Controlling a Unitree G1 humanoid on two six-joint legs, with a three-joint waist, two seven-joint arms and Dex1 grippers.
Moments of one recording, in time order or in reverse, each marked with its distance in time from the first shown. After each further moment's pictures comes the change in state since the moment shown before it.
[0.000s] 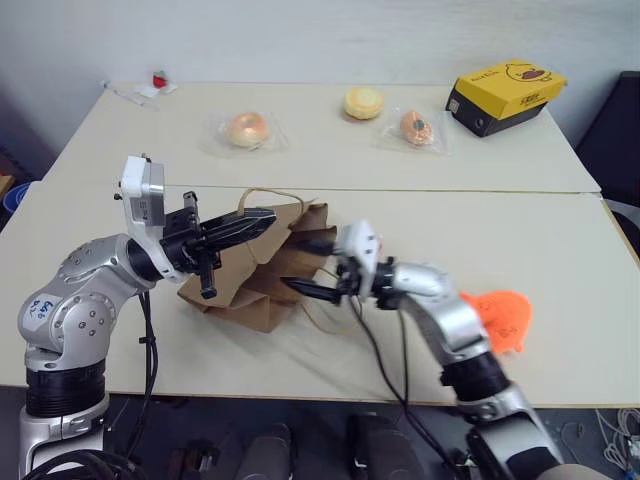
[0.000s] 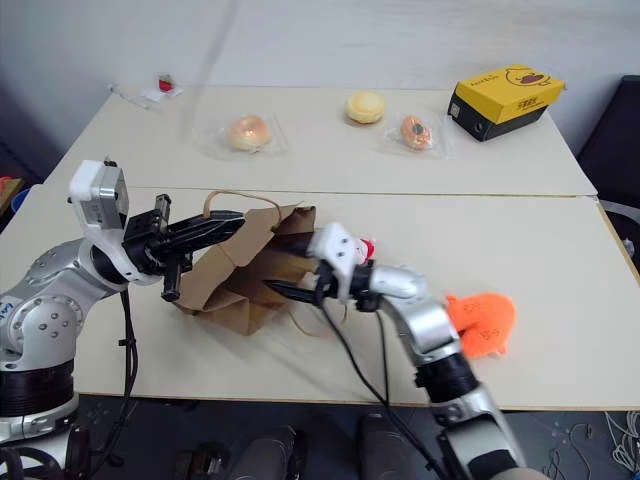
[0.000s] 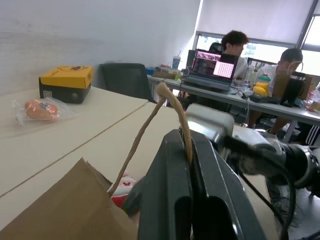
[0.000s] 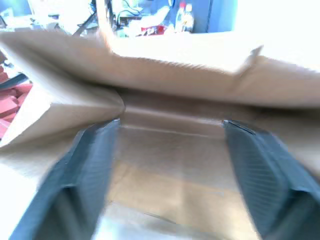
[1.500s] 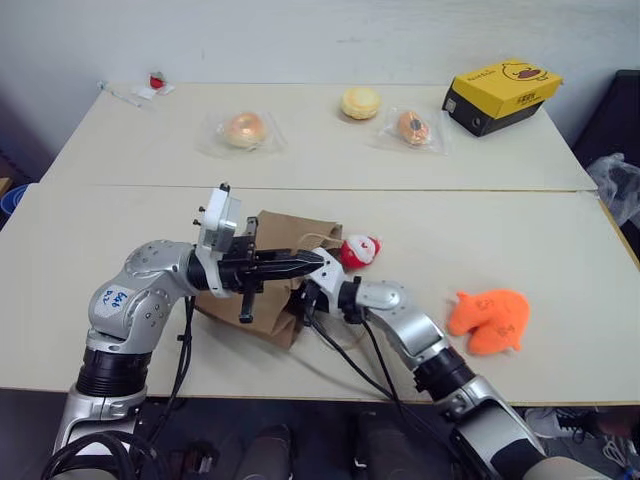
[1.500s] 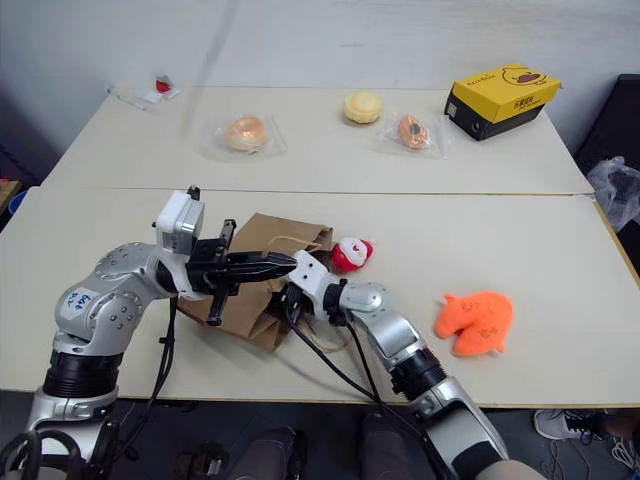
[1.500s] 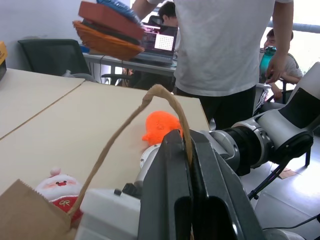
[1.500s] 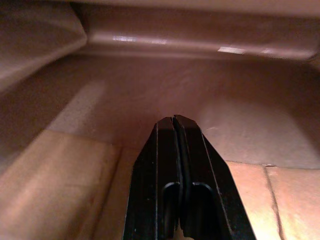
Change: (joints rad) left arm -0.073 -0.089 -0.218 0.099 0.183 -0.095 -0.202; right arm -0.141 0.245 0.270 0.500 -0.264 -0.158 -0.218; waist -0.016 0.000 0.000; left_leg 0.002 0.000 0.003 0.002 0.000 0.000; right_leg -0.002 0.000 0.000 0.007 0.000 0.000
